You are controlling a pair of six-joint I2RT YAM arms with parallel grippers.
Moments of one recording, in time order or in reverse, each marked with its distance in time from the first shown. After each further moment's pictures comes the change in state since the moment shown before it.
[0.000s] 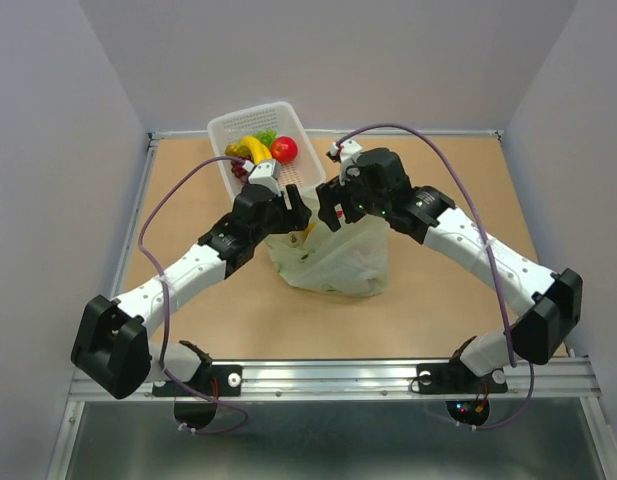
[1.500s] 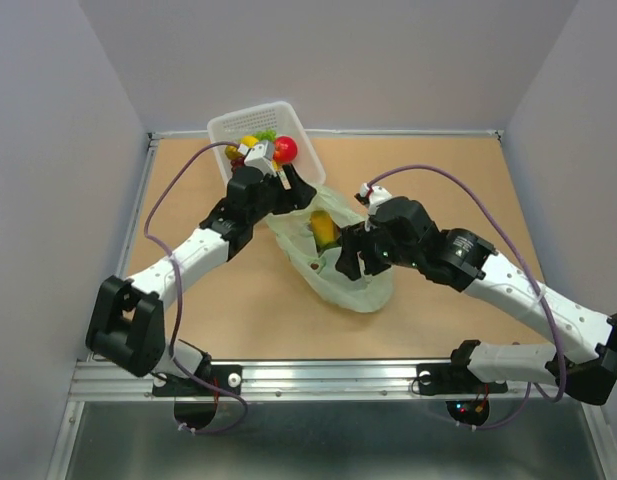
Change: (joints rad) left arm 0.113 0.167 0.075 0.180 0.192 -0.088; right arm 0.183 -0.300 -0.250 -0.231 0.045 0.401
